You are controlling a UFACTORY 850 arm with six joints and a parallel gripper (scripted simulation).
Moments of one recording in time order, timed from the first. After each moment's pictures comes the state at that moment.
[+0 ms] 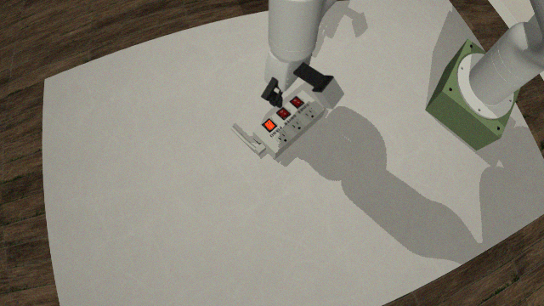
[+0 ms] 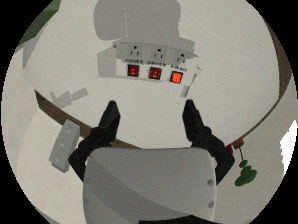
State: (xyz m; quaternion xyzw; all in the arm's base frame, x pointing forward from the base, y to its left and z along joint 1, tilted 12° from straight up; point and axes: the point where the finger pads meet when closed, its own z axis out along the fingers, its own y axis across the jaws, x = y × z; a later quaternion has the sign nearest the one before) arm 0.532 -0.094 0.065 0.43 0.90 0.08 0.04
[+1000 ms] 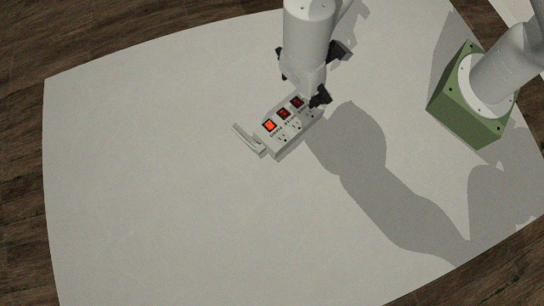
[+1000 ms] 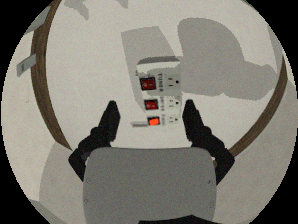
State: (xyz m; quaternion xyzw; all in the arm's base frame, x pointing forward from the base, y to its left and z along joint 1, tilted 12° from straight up) arm 0.502 -0.100 0.018 -0.21 0.98 0.02 0.05
